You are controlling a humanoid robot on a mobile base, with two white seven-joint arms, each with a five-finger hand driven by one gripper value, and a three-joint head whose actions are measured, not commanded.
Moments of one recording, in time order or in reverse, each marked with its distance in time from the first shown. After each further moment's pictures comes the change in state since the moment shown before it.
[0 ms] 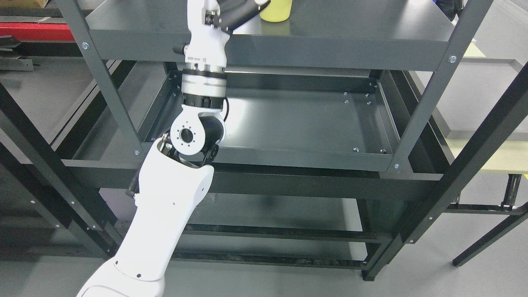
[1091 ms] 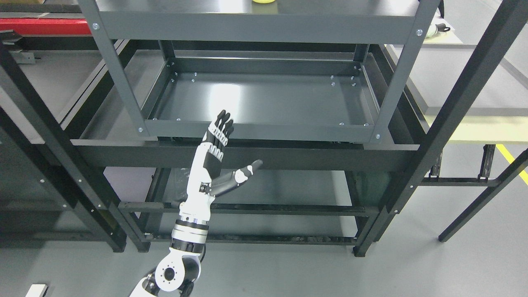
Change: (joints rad) left arm 0.661 0.081 0.031 -0.121 -0.012 0.060 -0.075; right arm 0.000 0.000 0.000 0.000 0.000 -0.005 0.000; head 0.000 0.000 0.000
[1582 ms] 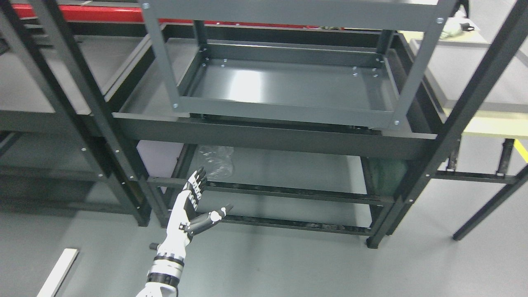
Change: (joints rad) left arm 0.183 0.040 0.120 0.017 -0.006 0.182 -0.001; right arm 0.000 0.000 0.000 0.000 0.000 0.000 0.000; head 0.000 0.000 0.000
